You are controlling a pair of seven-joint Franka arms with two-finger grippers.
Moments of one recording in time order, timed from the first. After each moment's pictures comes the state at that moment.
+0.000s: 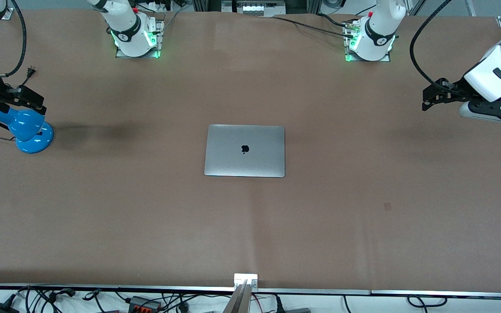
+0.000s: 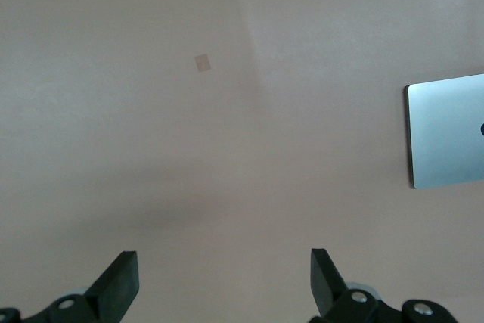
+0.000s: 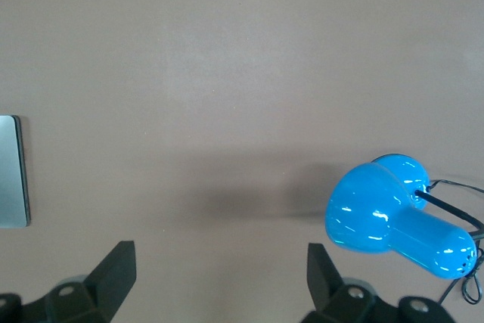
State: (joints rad) left arm -0.06 0.00 -0.02 -1.62 -0.02 1.59 0.06; right arm -0.02 -0.05 -0.04 -1.77 -0.04 1.72 -0.03
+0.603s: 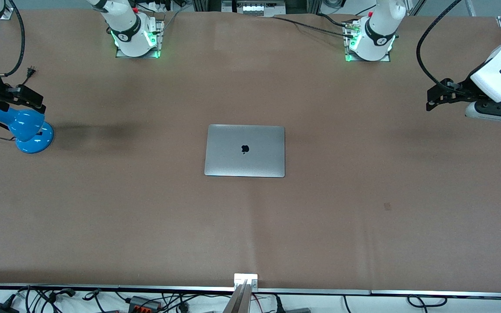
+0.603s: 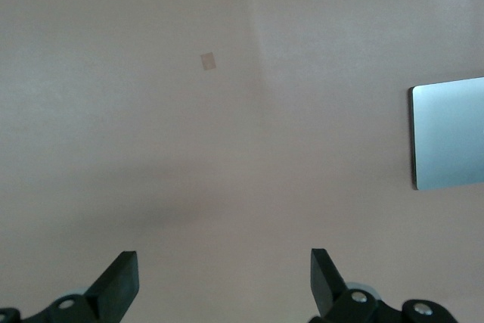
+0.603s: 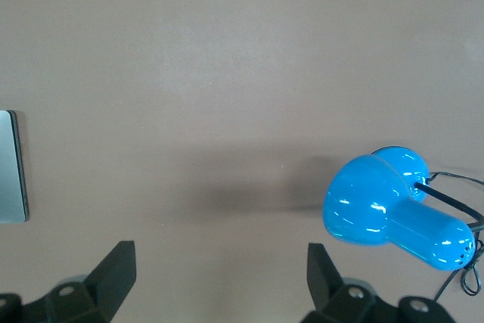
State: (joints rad) left arm -0.05 0.00 -0.01 -1.62 -0.02 1.58 0.07; right arm -0.02 -0.05 -0.05 -1.77 -0.04 1.71 -0.03
